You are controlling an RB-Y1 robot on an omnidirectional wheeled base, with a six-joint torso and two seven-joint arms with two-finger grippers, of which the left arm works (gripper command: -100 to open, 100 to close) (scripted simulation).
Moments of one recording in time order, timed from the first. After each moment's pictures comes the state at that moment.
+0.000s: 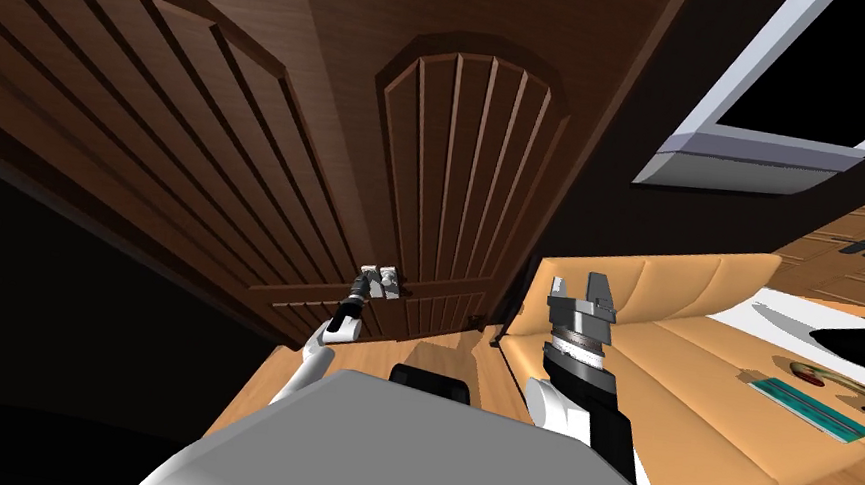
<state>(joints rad) 0.07 0.21 0.22 -1.26 0.13 -0.33 0.09</state>
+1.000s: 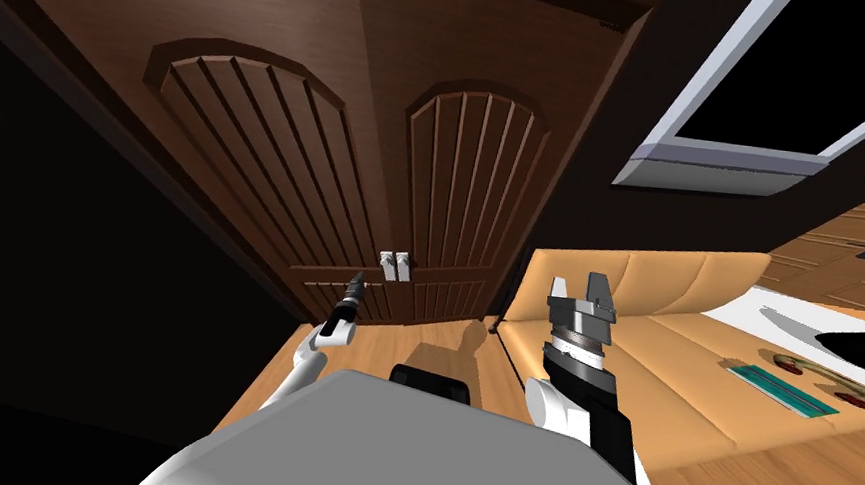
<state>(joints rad) 0.11 0.24 0.22 -1.27 0.14 -0.32 0.11</state>
